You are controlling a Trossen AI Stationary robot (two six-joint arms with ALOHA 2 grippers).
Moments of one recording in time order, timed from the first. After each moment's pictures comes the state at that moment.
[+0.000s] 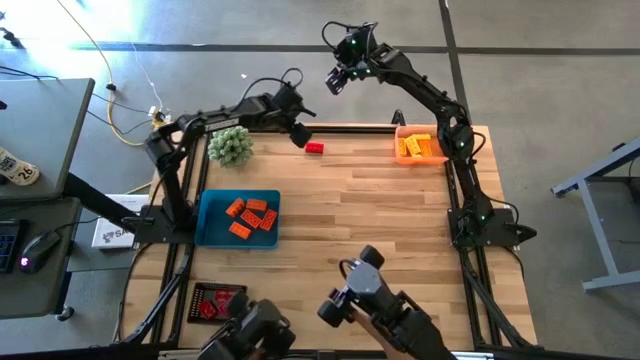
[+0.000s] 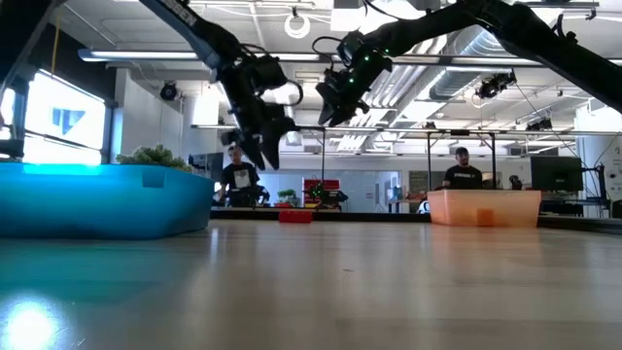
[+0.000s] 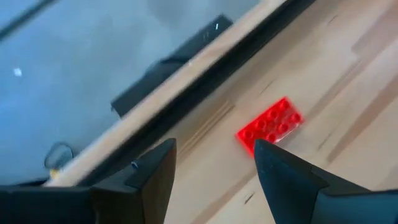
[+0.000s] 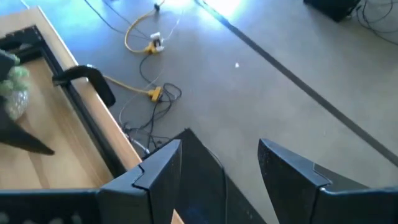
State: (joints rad) left arm 0.81 1.85 1.41 -0.56 -0.12 -0.09; right arm -0.79 2.24 2.34 -0.74 -0.06 -0.14
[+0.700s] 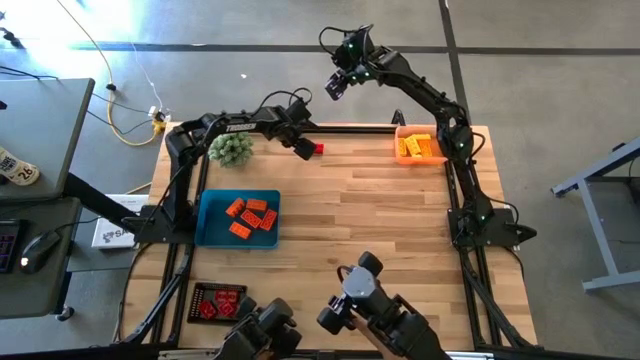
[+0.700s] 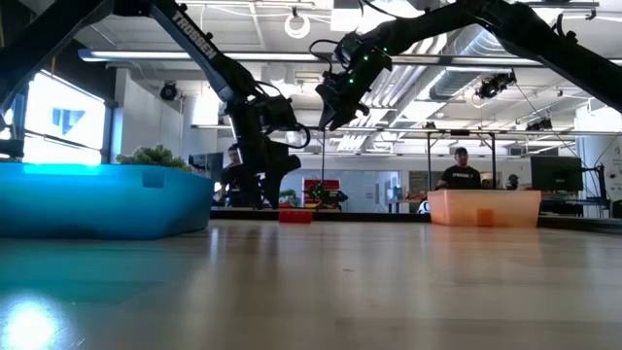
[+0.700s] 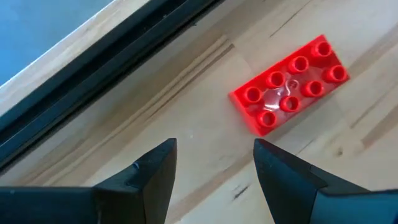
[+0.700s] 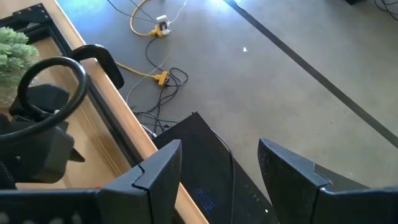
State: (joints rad) left arm 0.80 2.04 1.41 -0.57 -0.06 -0.21; right arm -0.78 2.24 2.34 -0.81 -0.07 -0.13
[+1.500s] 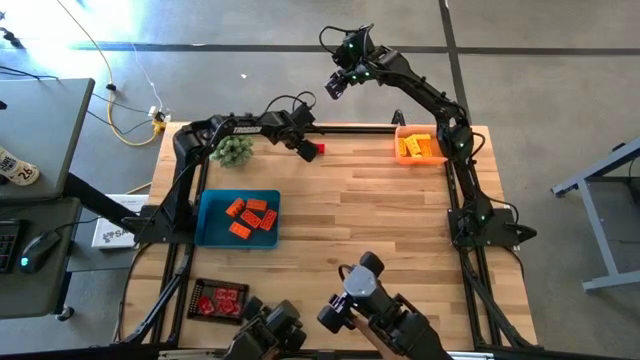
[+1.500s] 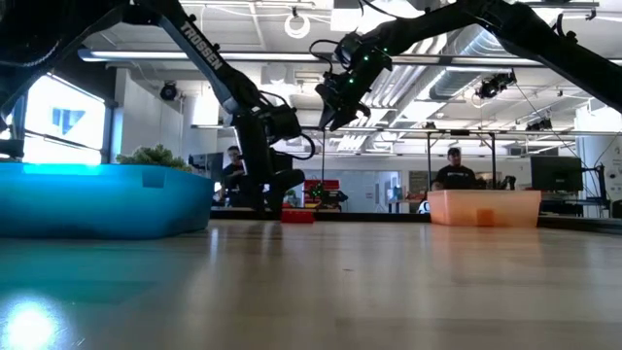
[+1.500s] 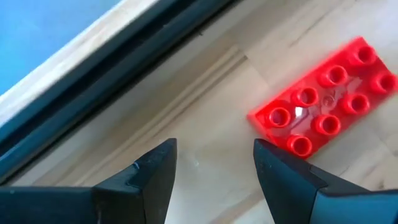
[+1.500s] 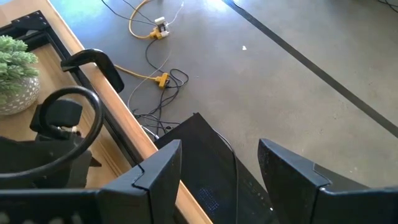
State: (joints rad) left arm 0.77 2.10 1.42 -0.49 -0.13 -0.20; right arm -0.78 2.24 2.34 -0.81 -0.07 -0.09
